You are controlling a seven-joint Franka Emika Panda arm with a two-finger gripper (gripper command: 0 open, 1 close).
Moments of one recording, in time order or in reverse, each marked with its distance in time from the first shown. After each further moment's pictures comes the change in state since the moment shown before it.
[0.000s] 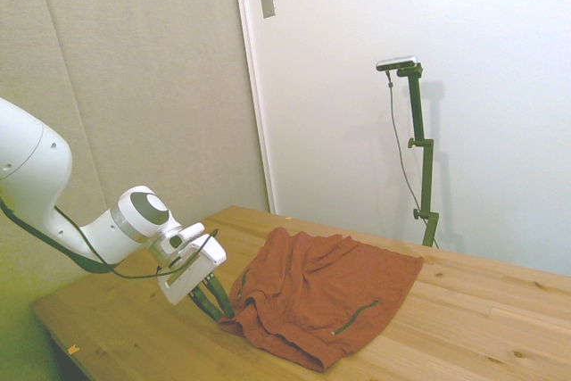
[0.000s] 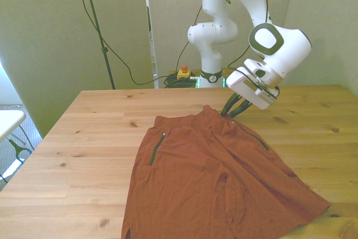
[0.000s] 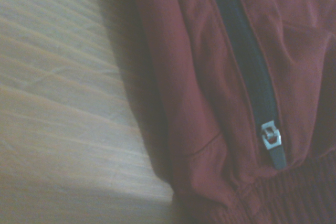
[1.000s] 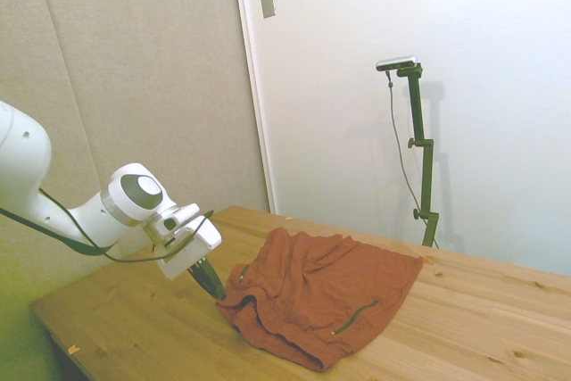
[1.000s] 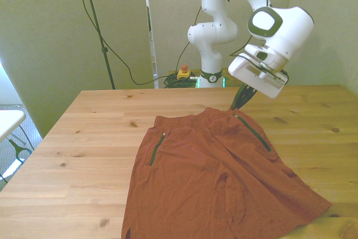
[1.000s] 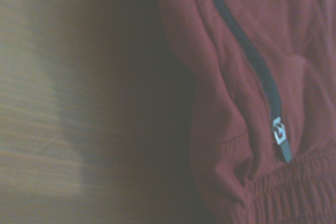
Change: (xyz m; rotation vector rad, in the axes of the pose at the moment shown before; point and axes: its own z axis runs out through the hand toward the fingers) arm 0.030 0.035 -0.055 0.163 -0.009 0.137
